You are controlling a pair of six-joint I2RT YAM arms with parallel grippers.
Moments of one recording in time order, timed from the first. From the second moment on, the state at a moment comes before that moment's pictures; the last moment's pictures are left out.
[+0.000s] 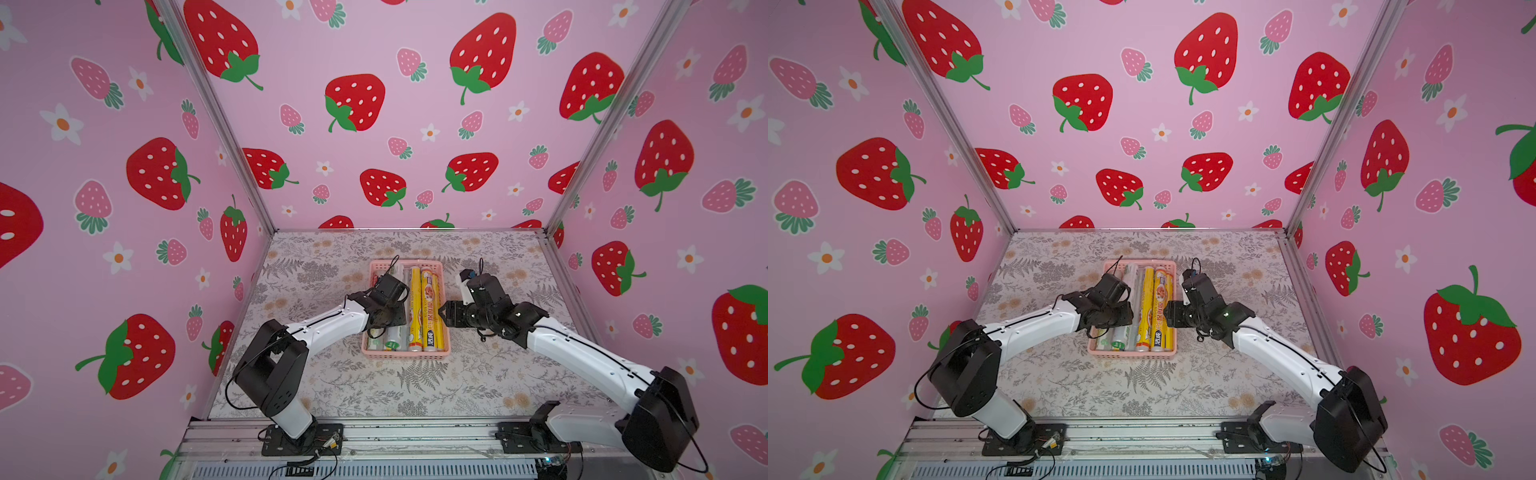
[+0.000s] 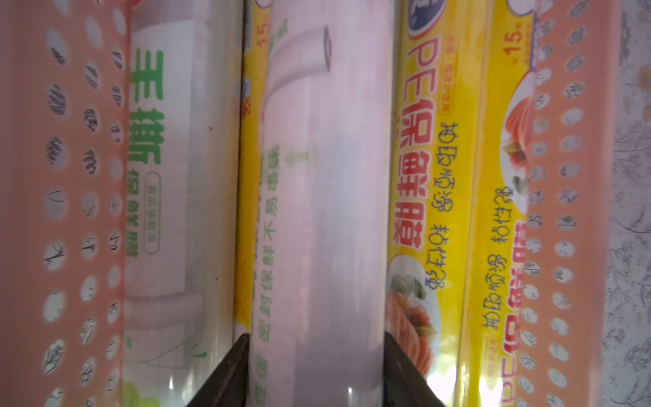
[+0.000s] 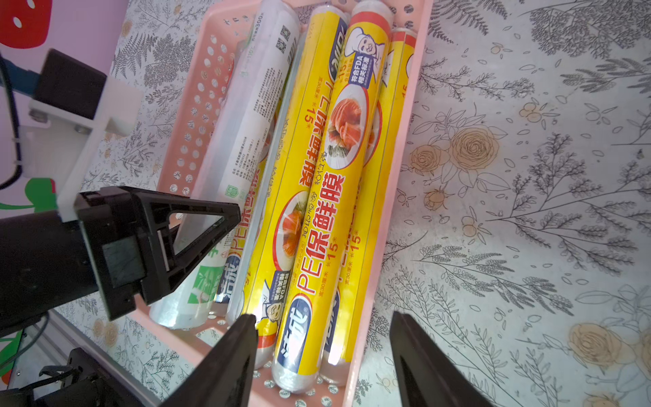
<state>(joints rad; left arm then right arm) -0.66 1.63 1.07 -0.47 -0.06 -0.70 0.63 1.26 0.93 -0.48 -0.05 0.54</state>
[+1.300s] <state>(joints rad) -0.63 1.01 0.65 -0.21 -0.81 -0.32 0.61 0.98 0.78 -0.47 0.37 0.49</state>
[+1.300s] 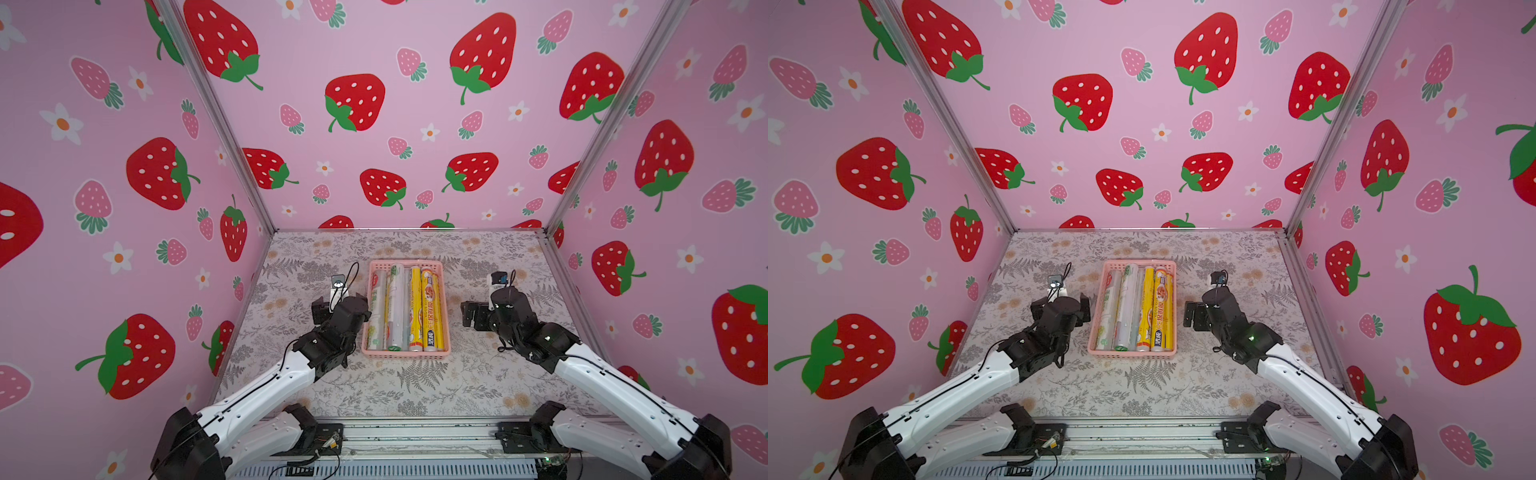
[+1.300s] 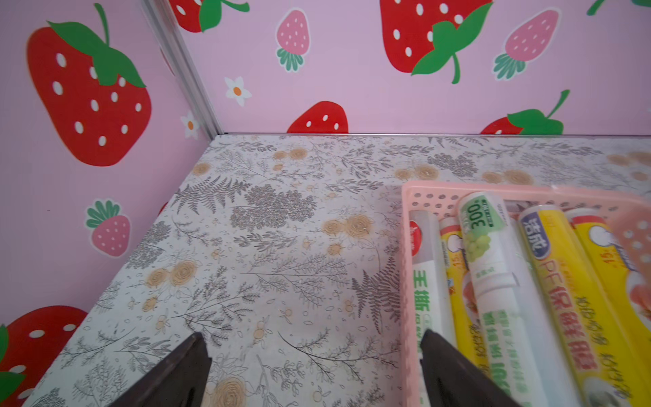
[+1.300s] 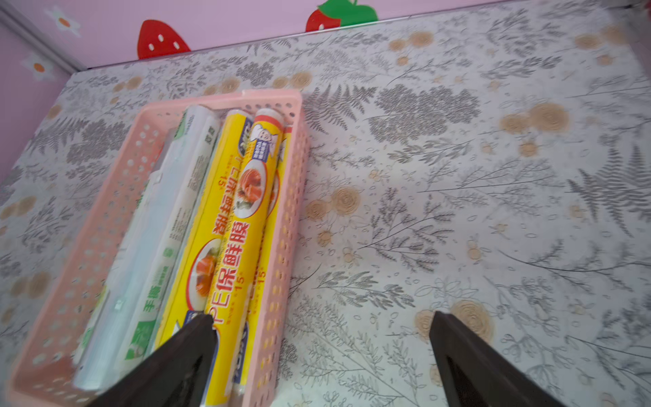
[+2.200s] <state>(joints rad) -0.22 1.28 0.35 0.52 -0.57 -0.04 0.34 1.26 0.48 0.25 0.78 0.12</state>
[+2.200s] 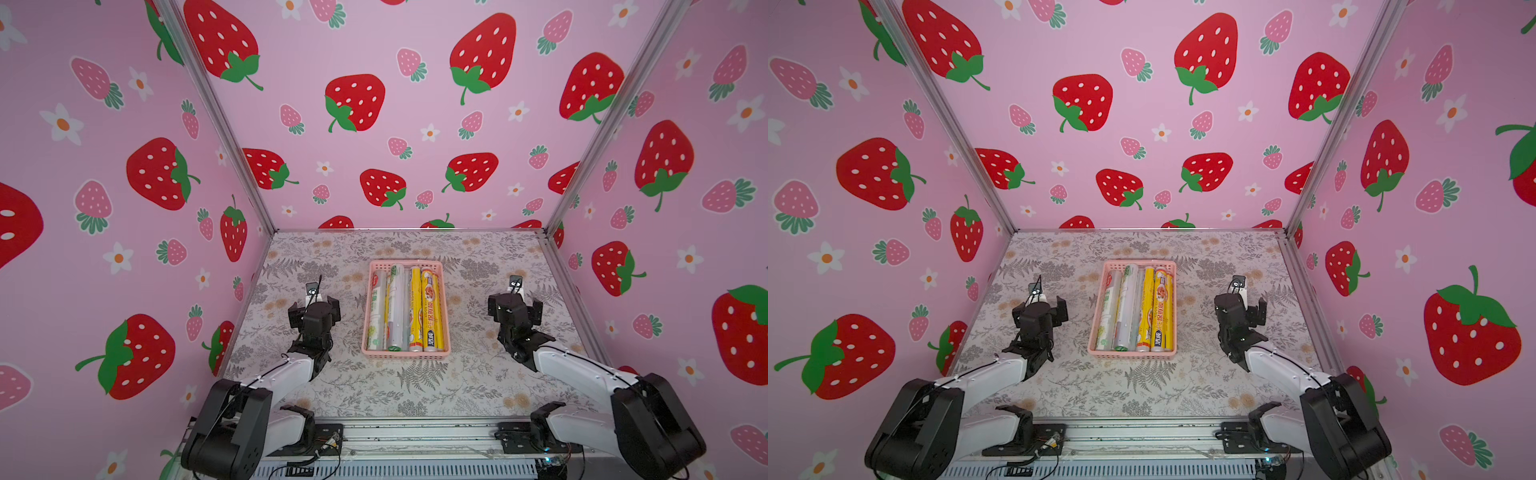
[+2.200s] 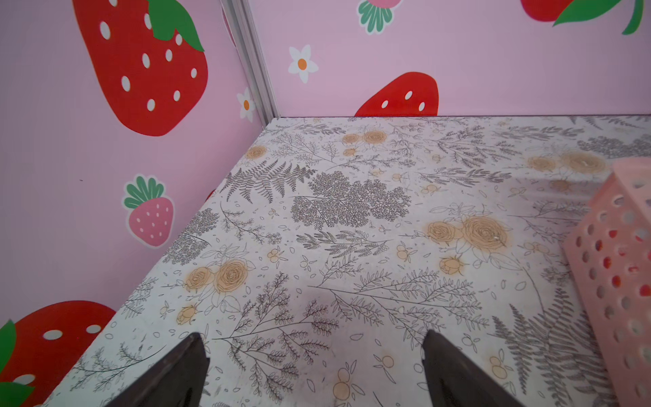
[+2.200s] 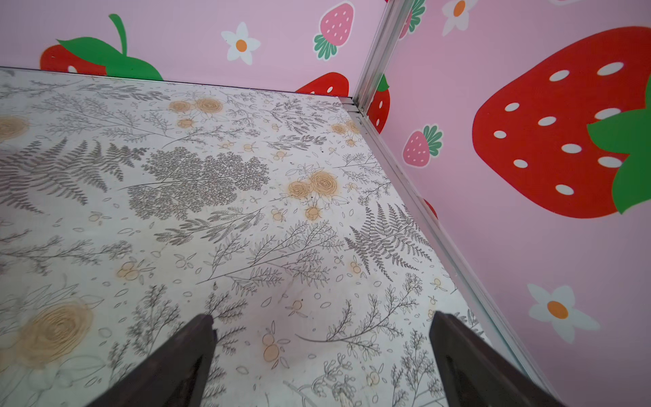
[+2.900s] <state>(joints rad) -0.04 1.55 0.40 0.70 -0.33 -0.07 0.02 1.58 0.43 0.71 0.35 0.09</state>
